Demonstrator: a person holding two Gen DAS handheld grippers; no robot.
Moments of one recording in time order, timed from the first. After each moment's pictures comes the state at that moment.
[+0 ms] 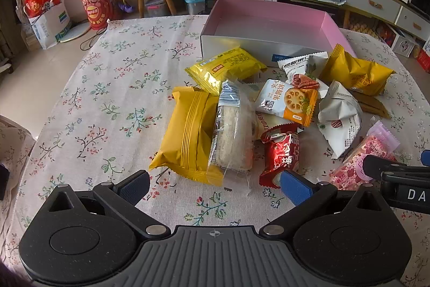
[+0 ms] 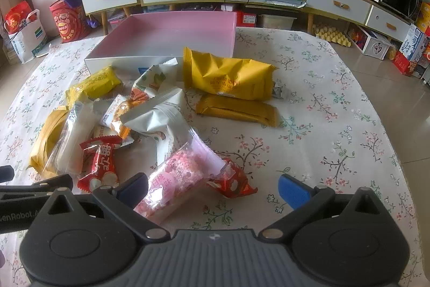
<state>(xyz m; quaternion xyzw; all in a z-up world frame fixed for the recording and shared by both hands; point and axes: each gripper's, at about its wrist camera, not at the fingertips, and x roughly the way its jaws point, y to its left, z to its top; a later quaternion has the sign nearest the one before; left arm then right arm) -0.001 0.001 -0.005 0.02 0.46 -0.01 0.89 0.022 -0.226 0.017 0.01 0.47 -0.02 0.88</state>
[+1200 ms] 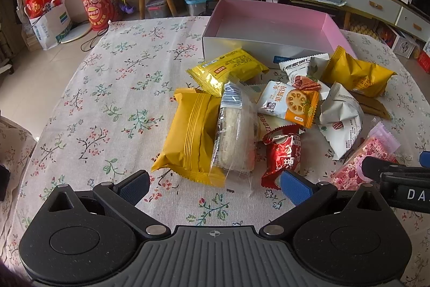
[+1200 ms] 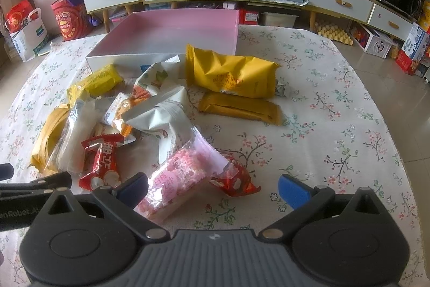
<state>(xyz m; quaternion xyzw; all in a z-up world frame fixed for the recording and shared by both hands) 0.001 0.003 -0.004 0.02 0.46 -0.01 0.89 0.022 -0.224 0.016 0.02 0.47 -0.02 0.88</state>
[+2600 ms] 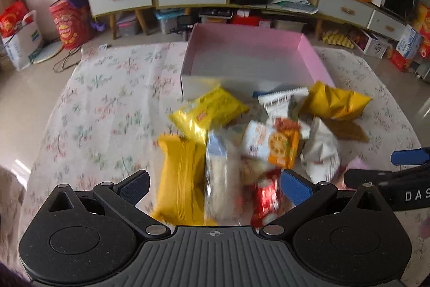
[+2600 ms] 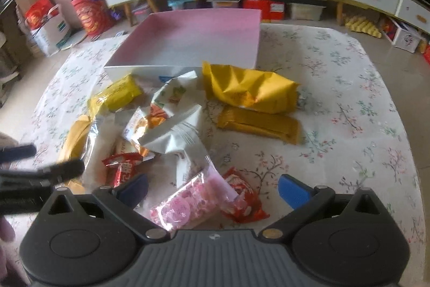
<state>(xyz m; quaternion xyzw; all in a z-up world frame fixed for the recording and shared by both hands) 0.041 0.011 0.030 0.02 0.44 -0.09 0.89 0.063 -0.238 0.038 0.04 0.50 0.05 0.86</state>
